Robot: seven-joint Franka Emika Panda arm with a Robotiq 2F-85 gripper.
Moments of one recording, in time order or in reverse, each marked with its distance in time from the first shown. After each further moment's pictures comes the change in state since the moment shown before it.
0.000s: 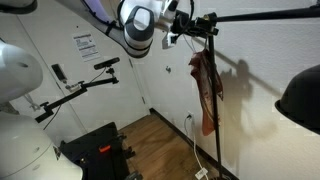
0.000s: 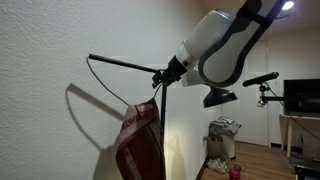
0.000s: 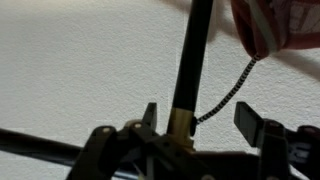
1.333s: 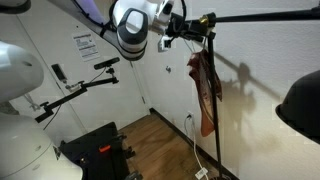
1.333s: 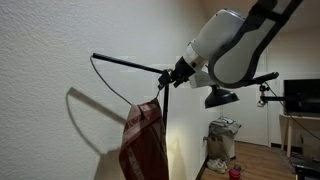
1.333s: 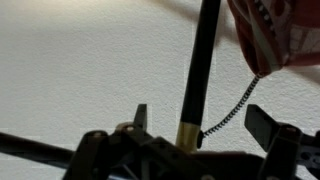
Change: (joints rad) arm 0.087 0.005 -0.064 -0.085 0.017 0.001 0.003
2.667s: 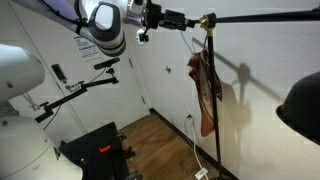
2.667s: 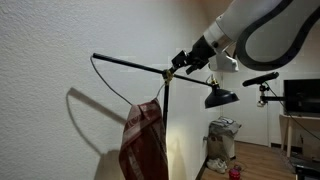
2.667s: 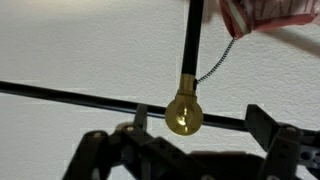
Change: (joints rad) arm 0.476 -0.041 -0.370 -0.200 0.117 0.000 0.000
